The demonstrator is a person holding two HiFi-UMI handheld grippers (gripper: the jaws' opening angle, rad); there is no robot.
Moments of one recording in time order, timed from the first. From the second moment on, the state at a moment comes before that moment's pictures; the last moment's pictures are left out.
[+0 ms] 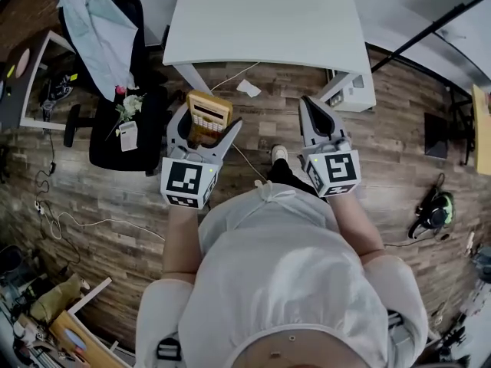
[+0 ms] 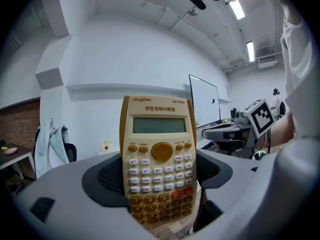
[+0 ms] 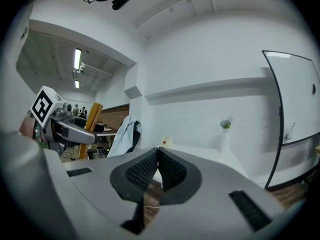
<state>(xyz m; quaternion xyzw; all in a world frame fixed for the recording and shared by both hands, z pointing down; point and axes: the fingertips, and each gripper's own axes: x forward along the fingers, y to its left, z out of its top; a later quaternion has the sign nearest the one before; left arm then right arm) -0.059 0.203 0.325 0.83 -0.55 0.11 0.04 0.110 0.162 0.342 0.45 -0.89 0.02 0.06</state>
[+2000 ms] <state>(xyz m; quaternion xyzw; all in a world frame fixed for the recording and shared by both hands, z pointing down) -0.088 -0.242 0.521 0.82 -0.46 0.24 0.23 0.050 -0.268 0.466 0.42 -0.88 0.11 0.18</state>
